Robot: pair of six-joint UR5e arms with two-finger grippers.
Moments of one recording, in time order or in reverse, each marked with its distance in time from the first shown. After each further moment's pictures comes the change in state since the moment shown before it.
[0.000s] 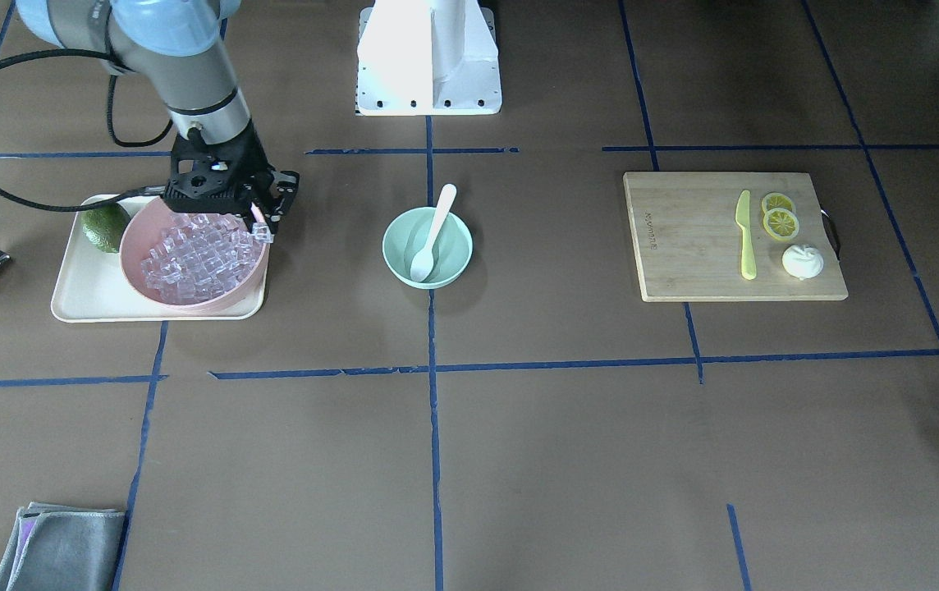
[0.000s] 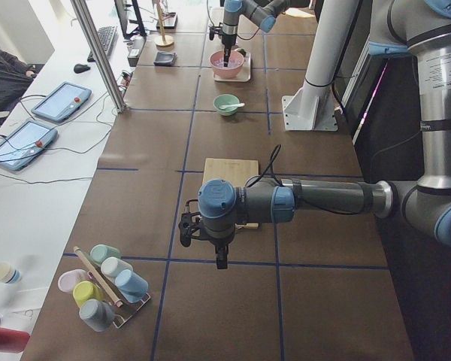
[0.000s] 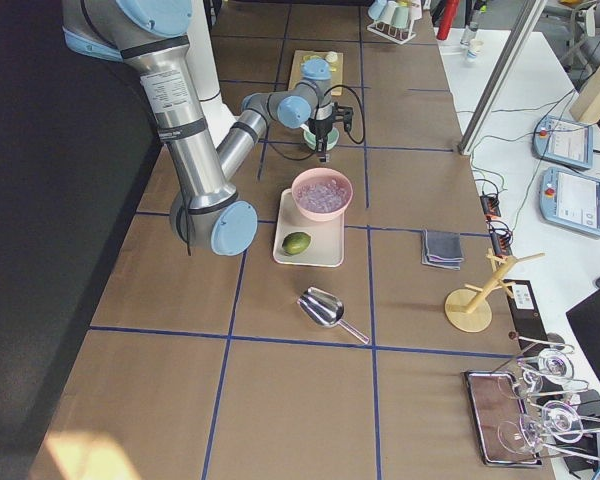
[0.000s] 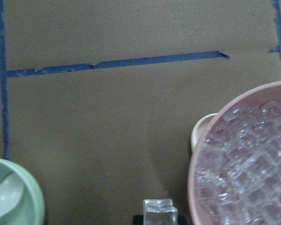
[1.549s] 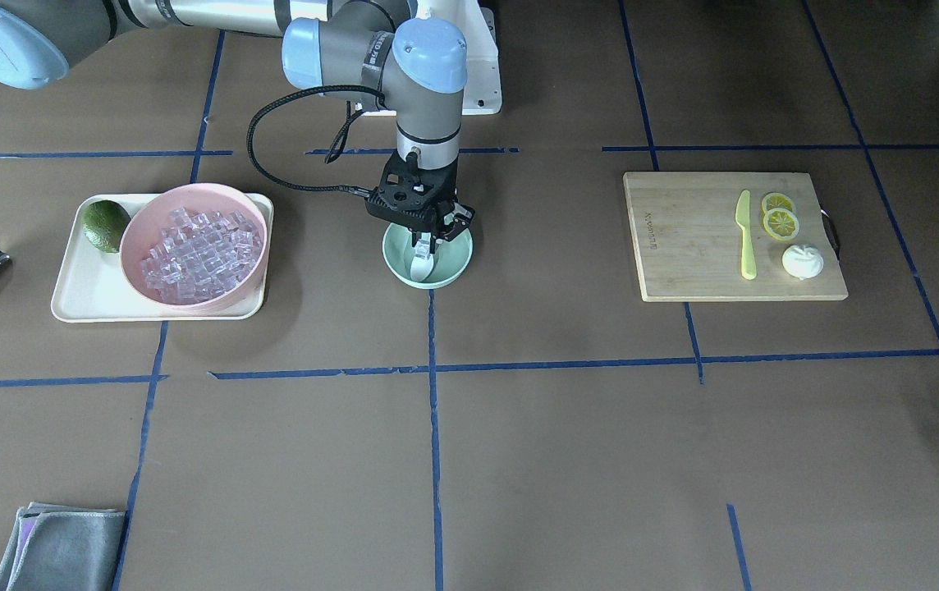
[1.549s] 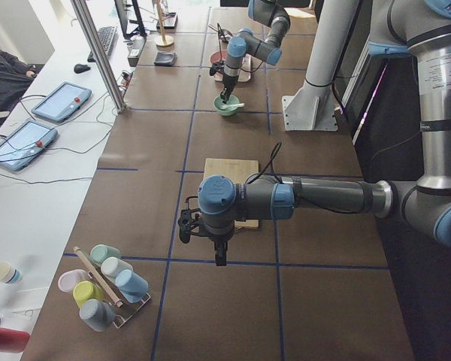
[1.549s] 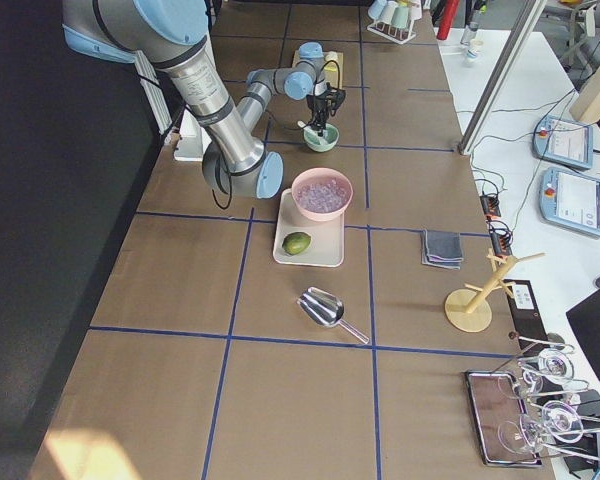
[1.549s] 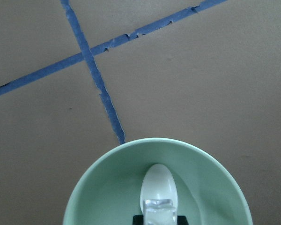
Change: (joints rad) left arm 0.001 -0.002 -0.016 0.006 -0.003 -0.003; right arm -0.186 0.361 -0.425 0.049 -0.197 0.414
